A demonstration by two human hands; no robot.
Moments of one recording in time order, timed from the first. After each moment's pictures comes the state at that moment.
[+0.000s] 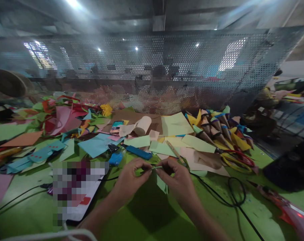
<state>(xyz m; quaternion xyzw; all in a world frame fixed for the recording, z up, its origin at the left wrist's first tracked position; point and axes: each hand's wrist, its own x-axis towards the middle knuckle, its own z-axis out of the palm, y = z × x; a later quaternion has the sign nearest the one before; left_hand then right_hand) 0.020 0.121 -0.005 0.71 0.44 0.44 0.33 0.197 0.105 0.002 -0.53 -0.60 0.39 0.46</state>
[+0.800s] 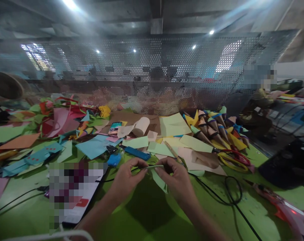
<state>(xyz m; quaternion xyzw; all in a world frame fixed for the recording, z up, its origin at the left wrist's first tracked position) 0.018 0.125 -0.010 0.69 0.46 0.44 0.35 0.197 0.107 0.001 -0.52 -0.58 0.41 0.47</state>
